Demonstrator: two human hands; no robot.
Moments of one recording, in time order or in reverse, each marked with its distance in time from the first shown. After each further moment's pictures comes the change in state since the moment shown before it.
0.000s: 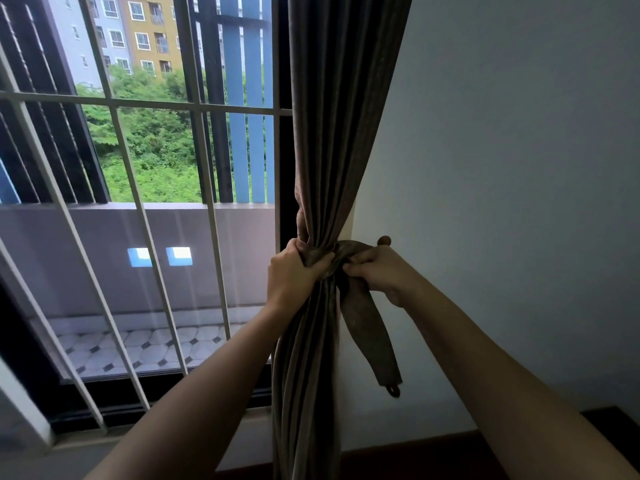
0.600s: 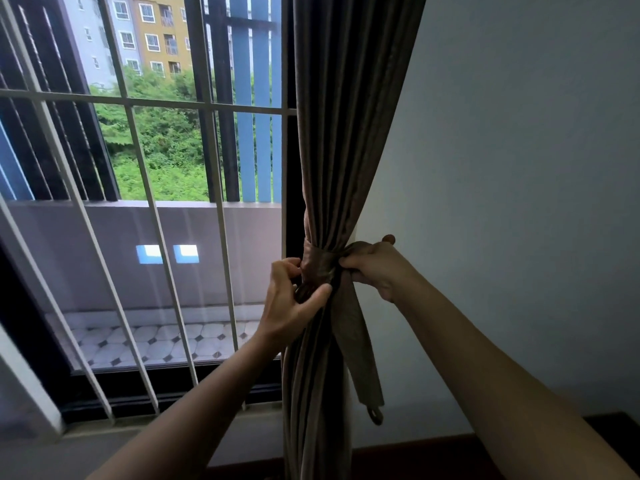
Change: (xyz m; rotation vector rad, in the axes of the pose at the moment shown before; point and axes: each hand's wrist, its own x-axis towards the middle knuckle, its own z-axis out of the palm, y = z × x) left_hand -0.053 -0.019 -0.027 -0.234 -0.201 0.117; right_hand -0.017 -0.021 0.017 0.150 -0.006 -0.012
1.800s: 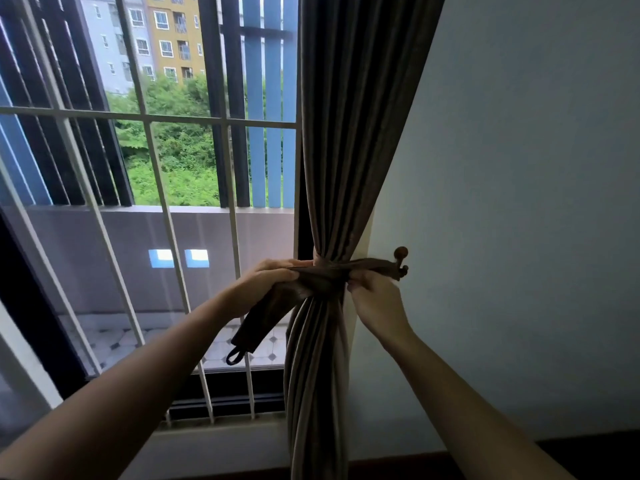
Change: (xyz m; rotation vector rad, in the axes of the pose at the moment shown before) left_hand 0.060 0.000 -0.075 -0.216 -0.453 -0.251; right_hand -0.010 0.028 0.030 -0.258 0.225 -0.169
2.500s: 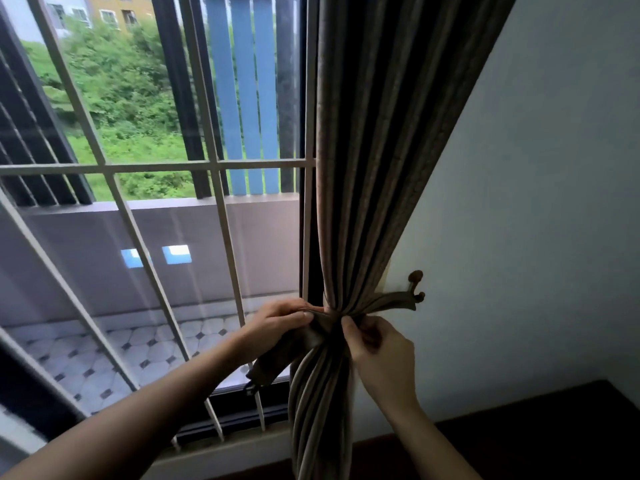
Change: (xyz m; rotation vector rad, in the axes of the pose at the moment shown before) left_hand 0.039 -0.015 -0.041 -0.111 -0.152 -0.096; right_hand 0.009 -0.025 0.040 0.040 0.240 0.089
